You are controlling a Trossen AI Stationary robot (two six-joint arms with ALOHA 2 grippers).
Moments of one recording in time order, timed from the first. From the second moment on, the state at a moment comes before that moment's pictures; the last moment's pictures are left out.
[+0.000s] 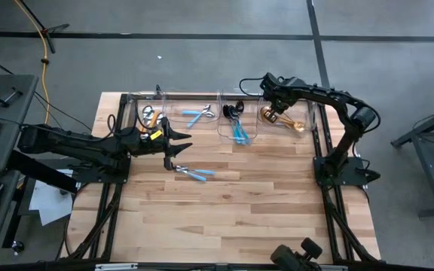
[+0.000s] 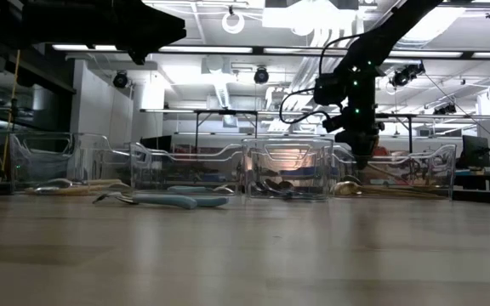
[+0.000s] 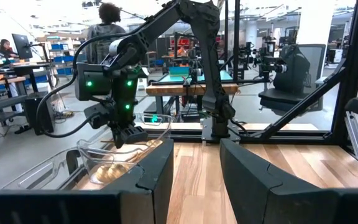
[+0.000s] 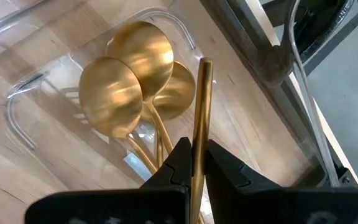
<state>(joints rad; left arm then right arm) 0.04 0.94 0.34 0.68 -0.12 0.06 -0.79 1.72 1.20 -0.86 0.27 -0.11</state>
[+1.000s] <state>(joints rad) 0.04 0.94 0.34 0.68 -0.12 0.06 -0.79 1.54 1.20 -0.99 0.25 -0.19</state>
